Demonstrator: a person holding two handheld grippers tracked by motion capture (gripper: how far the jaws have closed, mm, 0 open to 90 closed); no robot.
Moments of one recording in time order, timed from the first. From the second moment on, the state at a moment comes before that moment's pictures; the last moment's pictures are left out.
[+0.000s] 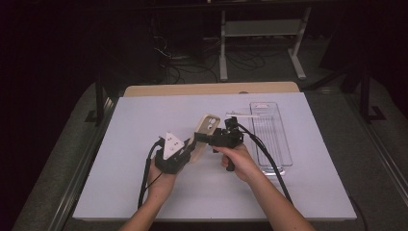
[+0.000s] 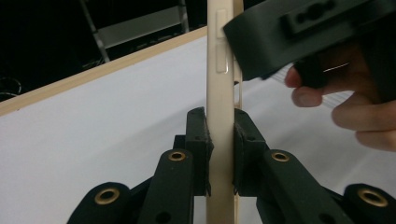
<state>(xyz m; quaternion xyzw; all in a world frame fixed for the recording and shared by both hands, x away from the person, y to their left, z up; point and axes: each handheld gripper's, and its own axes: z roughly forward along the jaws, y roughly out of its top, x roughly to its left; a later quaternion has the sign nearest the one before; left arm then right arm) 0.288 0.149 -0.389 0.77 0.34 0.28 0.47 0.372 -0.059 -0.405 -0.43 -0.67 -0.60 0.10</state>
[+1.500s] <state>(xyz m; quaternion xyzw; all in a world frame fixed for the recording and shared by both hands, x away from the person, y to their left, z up) 0.289 0.144 -0.391 0.78 0.32 0.24 0.49 0.371 -0.060 -0.407 -0.44 -0.66 -0.60 0.09</state>
